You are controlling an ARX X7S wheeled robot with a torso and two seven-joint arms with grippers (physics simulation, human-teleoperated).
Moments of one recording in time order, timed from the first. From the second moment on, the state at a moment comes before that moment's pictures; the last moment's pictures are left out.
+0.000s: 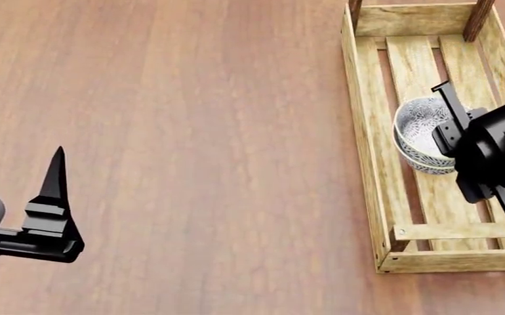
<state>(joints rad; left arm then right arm) -0.43 -0.43 0.17 0.75 -0.55 -0.82 -0.44 1.59 0.40 -2.05 1.31 3.13 0.31 0.63</state>
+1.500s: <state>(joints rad) -0.45 -0.44 0.20 0.74 -0.54 -0.78 -0.46 2.00 0.49 -2.52 0.25 1.81 -0.79 1.11</state>
